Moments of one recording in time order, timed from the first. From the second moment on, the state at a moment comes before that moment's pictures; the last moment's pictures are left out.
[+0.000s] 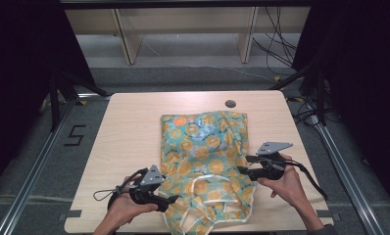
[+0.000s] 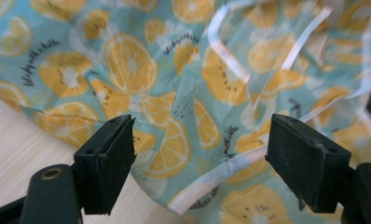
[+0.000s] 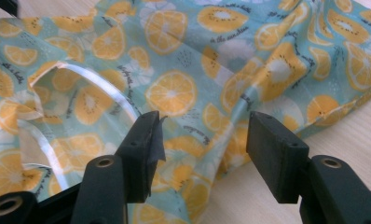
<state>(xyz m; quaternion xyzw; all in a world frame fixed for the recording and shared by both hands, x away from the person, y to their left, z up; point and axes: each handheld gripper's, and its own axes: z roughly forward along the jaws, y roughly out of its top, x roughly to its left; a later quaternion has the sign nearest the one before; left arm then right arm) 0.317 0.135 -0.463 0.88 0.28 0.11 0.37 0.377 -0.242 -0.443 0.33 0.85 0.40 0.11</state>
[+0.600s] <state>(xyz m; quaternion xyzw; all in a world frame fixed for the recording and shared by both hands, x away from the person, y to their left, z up) 0.335 0.143 -0.472 0.88 0.27 0.15 0.36 0.369 -0.239 -0.434 0.32 0.85 0.40 0.10</state>
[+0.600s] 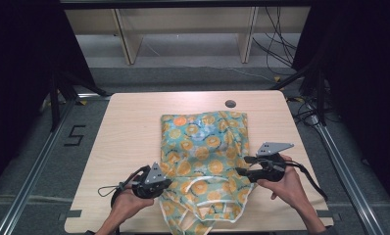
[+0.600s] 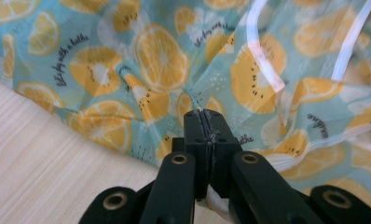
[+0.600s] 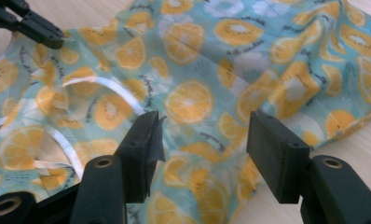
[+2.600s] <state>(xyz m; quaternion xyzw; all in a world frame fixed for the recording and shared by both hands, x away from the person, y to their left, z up) 0.419 0.190 -0.436 0.81 0.38 0.12 0.43 0.420 -0.180 -0.413 0.26 0.88 0.36 0.19</state>
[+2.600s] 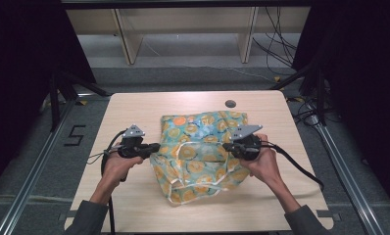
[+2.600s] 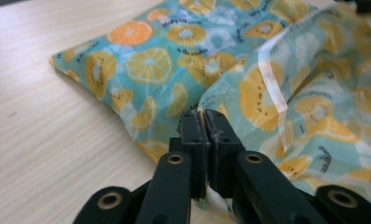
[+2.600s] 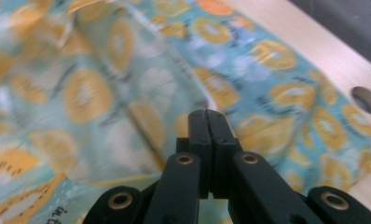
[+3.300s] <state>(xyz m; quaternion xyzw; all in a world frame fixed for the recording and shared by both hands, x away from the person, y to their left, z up) 0.367 0.124 -0.395 0.87 0.26 0.16 0.40 0.516 -0.180 -0.430 0.36 0.85 0.34 0.16</state>
